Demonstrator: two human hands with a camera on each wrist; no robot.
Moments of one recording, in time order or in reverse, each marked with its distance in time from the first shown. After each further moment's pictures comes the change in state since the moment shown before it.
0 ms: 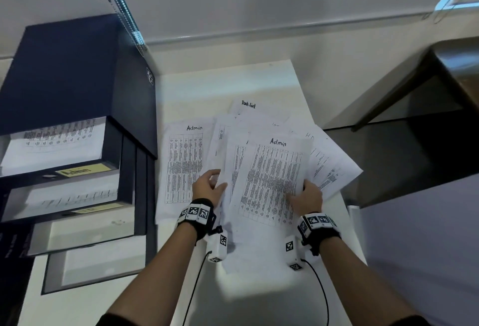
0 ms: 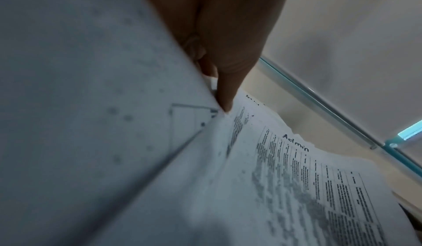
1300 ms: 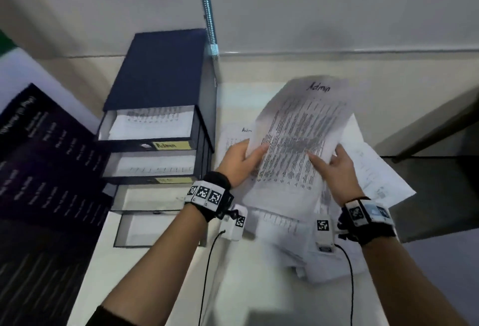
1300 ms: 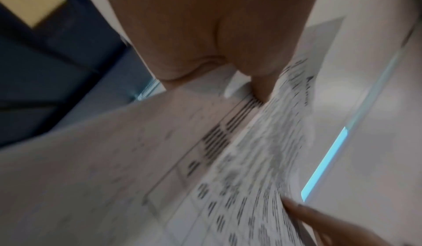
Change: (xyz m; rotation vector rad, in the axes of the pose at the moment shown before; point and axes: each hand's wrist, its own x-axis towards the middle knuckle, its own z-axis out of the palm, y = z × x) left_hand -0.067 0.073 -0.143 -0.097 -0.136 0.487; right_hand -0.075 -0.132 -0.046 0.733 -0.267 -0.290
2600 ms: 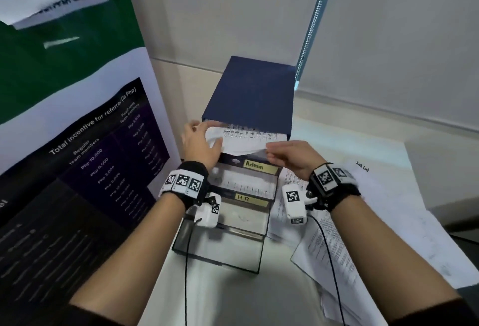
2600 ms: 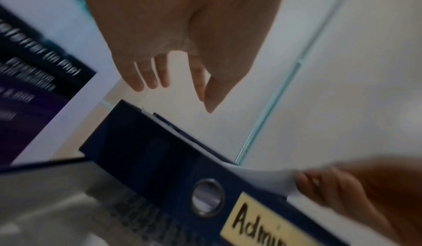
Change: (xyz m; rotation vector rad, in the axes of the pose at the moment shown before) left_hand -0.054 -0.090 -0.260 0.214 0.697 -0.199; right_hand -0.001 -0.132 0.308 0.013 -0.424 0.242
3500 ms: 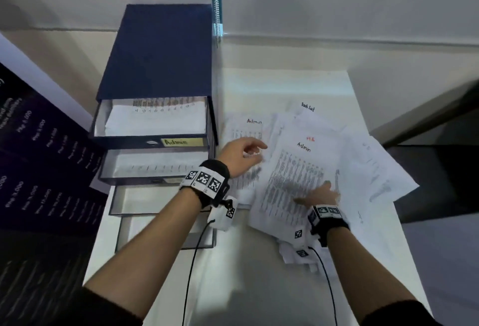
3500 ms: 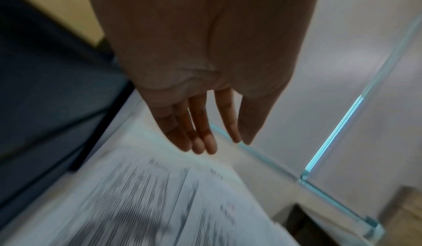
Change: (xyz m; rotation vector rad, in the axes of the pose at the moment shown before) left_hand -0.078 0.073 0.196 -0.037 -0.928 0.197; right_hand -0.027 0.232 -0.240 -0.720 0.664 0.564
